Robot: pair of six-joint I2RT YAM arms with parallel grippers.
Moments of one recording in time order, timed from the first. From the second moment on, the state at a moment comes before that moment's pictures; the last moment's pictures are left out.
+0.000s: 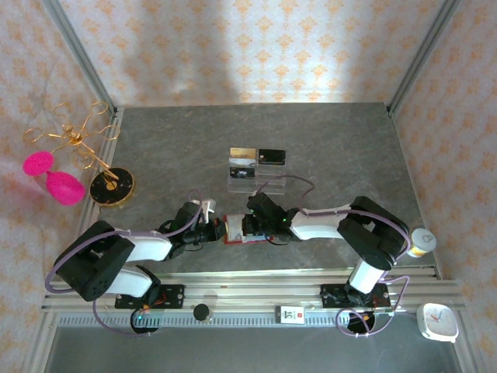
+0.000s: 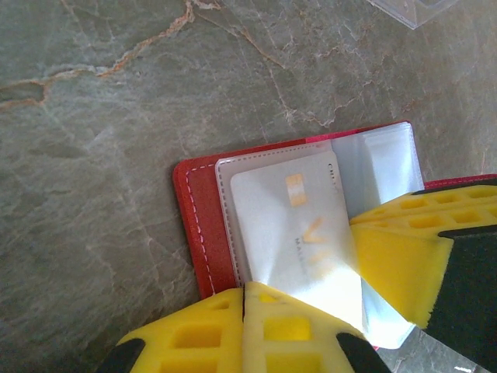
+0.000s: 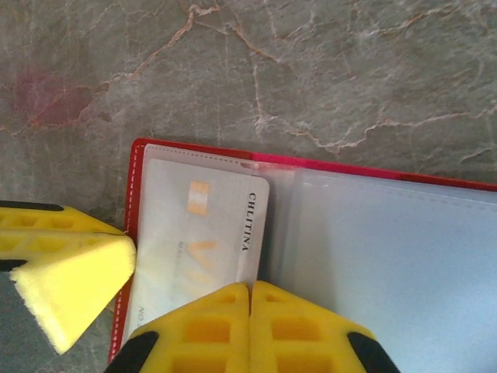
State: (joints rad) left arm -0.54 1.38 0.23 0.43 0.29 -0.75; right arm 0.94 1.68 0.75 0.06 -0.08 0.83
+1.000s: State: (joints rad) left arm -0.63 1.46 0.35 0.38 0.31 -0.73; right arm 0.92 1.56 0.66 0.04 -0.05 0.88
